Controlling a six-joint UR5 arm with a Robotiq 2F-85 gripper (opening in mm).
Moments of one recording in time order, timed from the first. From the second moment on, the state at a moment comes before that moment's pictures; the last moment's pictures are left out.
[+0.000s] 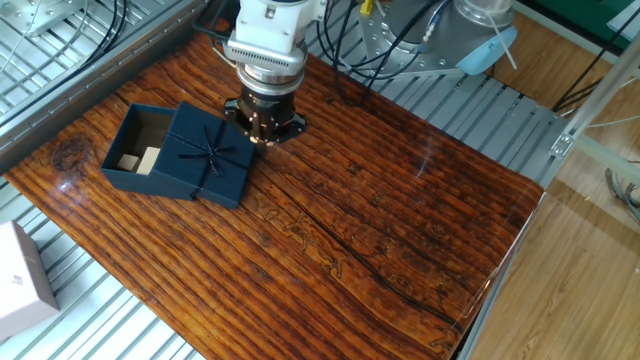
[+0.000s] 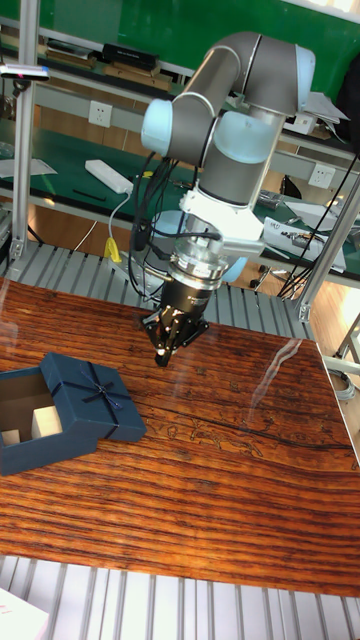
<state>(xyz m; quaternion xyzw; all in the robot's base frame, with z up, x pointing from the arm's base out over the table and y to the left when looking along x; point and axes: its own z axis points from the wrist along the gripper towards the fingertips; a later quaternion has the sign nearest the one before) 0.481 0.000 0.106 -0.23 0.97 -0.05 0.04</state>
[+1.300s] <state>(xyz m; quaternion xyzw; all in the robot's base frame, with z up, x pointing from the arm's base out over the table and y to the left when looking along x) 0.476 -0.009 0.057 -0.23 0.97 -0.05 0.03</state>
